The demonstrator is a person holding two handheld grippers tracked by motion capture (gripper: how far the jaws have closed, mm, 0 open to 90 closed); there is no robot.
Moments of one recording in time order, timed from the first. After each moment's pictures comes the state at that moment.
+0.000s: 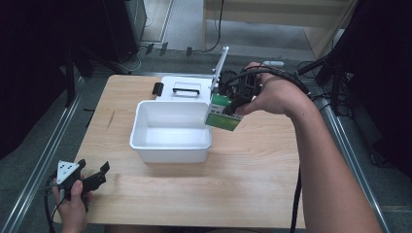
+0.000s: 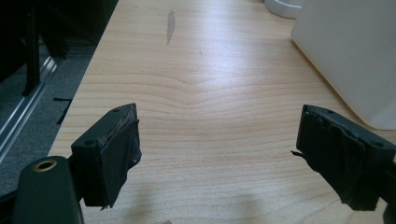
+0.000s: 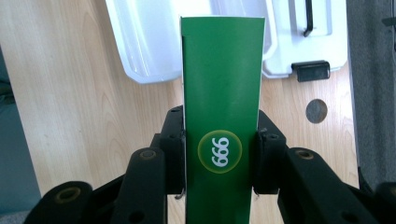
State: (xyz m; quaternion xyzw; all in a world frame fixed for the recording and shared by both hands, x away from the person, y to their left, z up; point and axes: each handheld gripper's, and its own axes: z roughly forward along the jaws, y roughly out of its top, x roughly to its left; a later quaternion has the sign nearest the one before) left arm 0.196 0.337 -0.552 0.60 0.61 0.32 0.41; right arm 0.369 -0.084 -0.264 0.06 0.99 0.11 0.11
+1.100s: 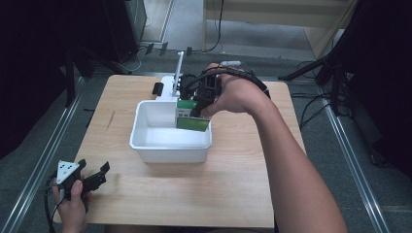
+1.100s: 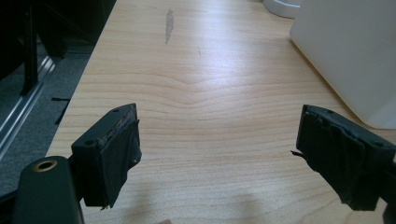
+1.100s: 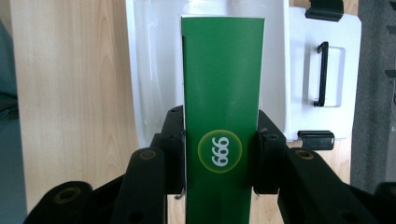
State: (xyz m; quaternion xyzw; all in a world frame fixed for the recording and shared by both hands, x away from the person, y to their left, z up) left arm 0.197 0.337 -0.552 0.60 0.61 0.31 0.41; right arm 0.364 -0.008 -0.275 -0.01 0.99 0.12 0.10
